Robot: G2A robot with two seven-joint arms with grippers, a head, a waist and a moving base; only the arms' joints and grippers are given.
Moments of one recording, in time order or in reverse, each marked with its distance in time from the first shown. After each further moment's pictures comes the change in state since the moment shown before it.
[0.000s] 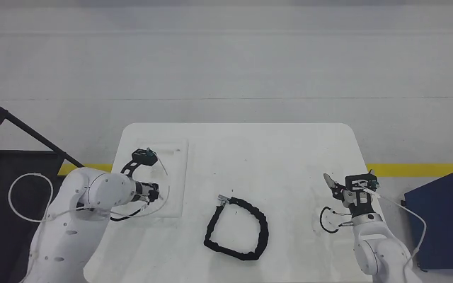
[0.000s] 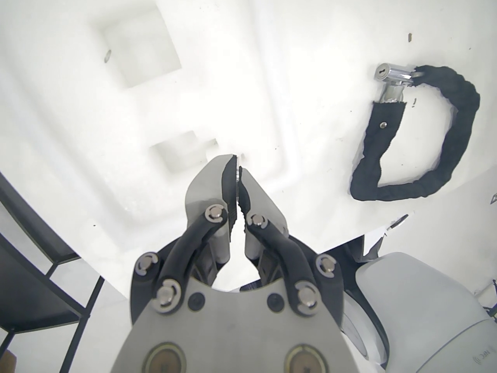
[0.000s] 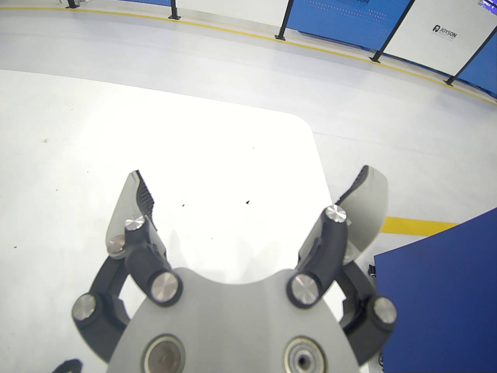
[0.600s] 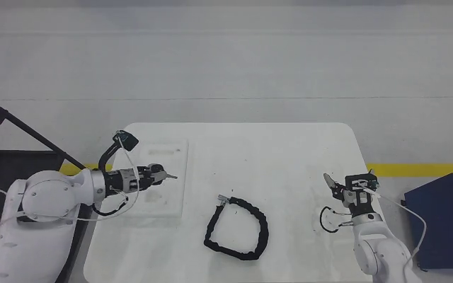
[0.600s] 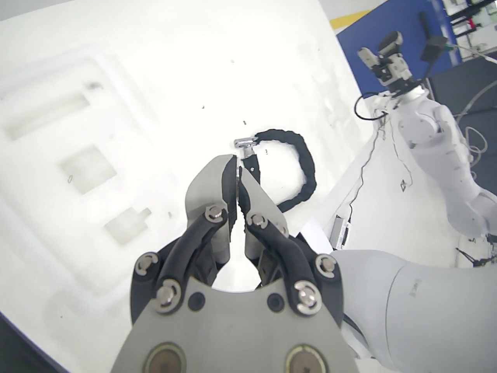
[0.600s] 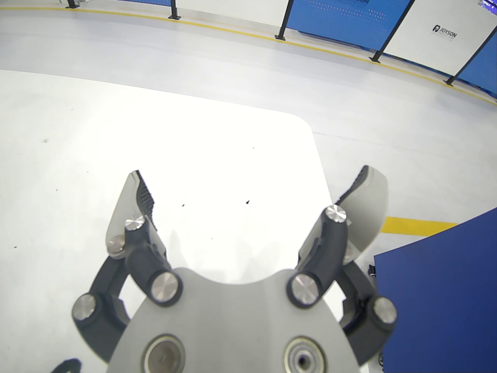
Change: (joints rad) left arm 0.126 0.011 -0.294 -0.019 -0.656 -0.341 0.217; right arm 0.000 0.000 0.000 0.000 0.000 0.000 0.000
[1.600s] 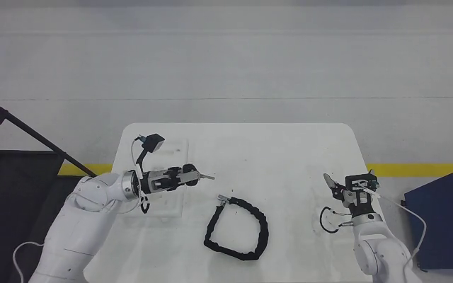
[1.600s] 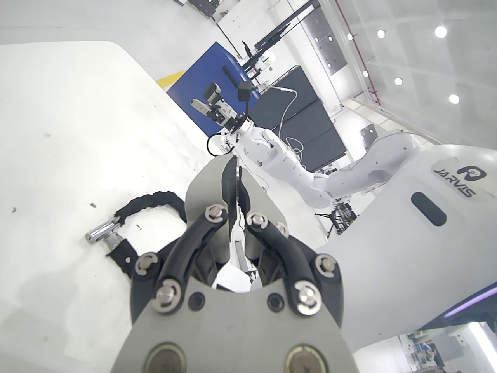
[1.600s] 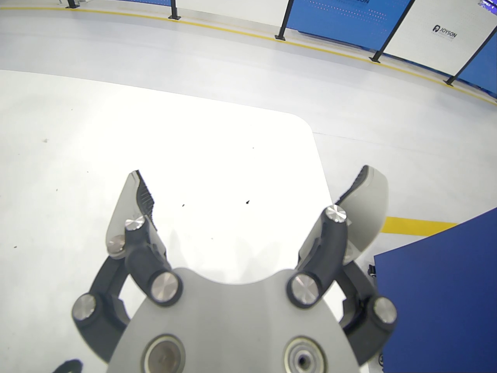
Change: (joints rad) left arm -0.210 -0.008 0.460 0.407 -0.558 -0.406 0.175; right arm 0.000 0.000 0.000 0.000 0.000 0.000 0.000
